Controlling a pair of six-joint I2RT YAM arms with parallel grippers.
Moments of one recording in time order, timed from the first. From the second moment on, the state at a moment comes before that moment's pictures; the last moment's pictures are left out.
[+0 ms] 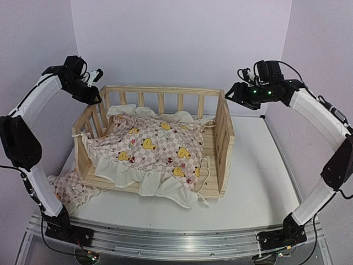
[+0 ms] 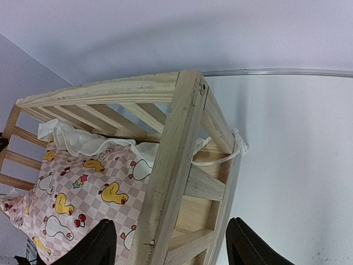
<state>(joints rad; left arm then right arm) -0.13 1.75 1.92 -1.01 0.18 0.28 0.37 1.61 1.68 -0.69 -0.18 0.43</state>
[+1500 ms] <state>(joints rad) -0.54 1.74 2.02 -0.42 0.30 0.61 0.36 1.58 1.68 -1.05 -0.22 0.08</state>
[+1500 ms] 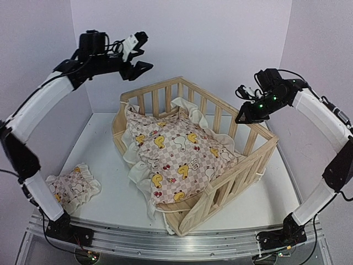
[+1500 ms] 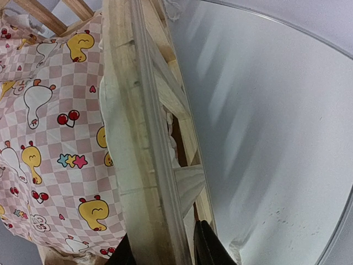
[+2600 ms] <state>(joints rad) -0.85 1.35 1.11 -0.83 0.69 0.98 0.42 1.43 1.44 -0.73 -0.07 0.46</state>
